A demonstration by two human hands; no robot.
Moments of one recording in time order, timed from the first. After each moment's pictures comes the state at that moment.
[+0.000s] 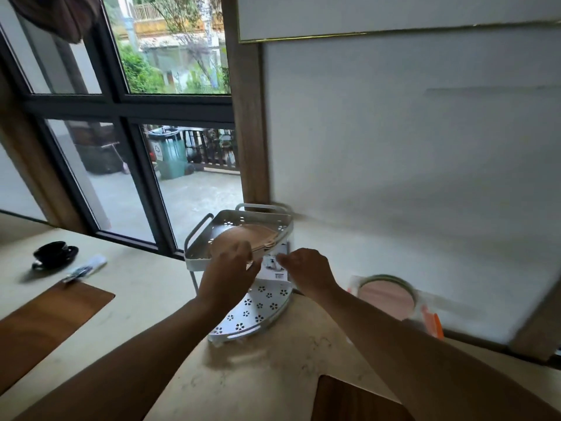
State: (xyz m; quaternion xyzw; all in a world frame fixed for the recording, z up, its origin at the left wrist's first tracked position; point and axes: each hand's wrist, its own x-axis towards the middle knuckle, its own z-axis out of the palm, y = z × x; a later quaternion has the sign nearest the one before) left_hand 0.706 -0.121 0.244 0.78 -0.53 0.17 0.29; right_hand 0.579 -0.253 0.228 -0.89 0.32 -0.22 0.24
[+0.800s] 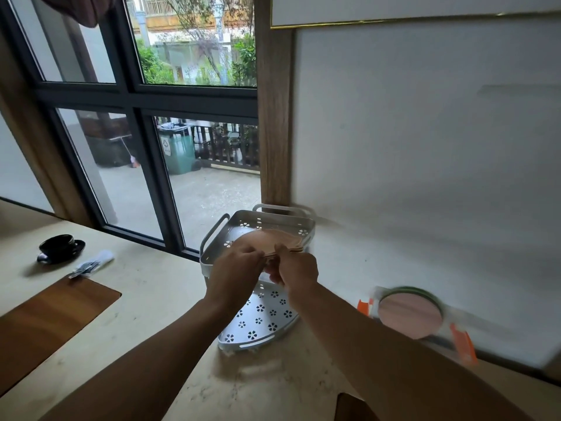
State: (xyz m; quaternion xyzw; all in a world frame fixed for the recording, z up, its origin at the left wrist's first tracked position) left_hand 0.759 -0.128 0.226 0.78 -0.53 0.18 0.28; right_hand 0.677 -0.225 0.224 -0.50 0.47 -0.32 0.66
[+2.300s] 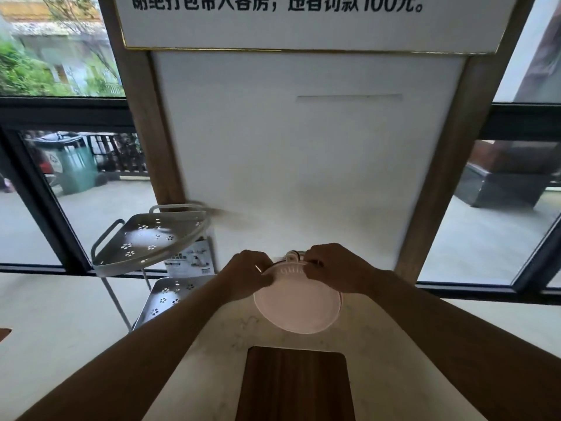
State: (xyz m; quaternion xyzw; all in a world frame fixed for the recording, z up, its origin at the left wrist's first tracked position) left_hand 0.555 -0.186 0.243 0.68 -0.66 -0.17 0.28; right_hand 0.326 -0.278 0.264 -0.95 0.26 -0.15 0.12
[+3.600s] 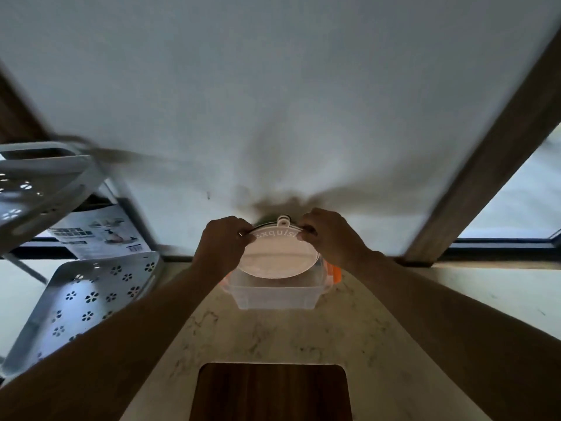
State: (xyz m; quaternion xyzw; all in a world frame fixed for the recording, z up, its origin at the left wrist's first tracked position) left_hand 0.576 -0.395 0.077 0.74 -0.59 -0.10 0.29; right_hand 0.356 -0.487 0.078 -0.89 0.37 -0.20 0.17
